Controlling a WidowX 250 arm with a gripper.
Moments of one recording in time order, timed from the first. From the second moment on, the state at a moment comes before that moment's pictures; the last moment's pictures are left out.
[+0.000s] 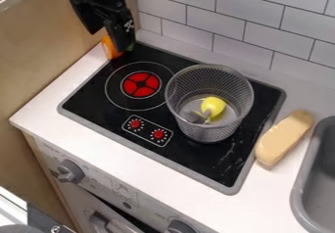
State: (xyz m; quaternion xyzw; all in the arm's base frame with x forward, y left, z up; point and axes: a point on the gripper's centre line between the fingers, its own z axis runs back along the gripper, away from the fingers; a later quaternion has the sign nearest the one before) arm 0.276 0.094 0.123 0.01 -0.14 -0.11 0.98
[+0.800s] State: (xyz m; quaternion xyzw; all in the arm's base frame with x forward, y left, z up) arm 0.262 0.035 0.087 0.03 -0.14 -0.04 0.99
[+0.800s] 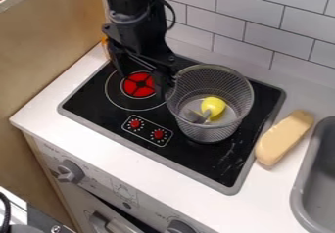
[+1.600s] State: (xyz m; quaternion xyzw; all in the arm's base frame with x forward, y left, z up) arm 0.296 0.016 0.061 0.07 -0.20 0.03 0.98
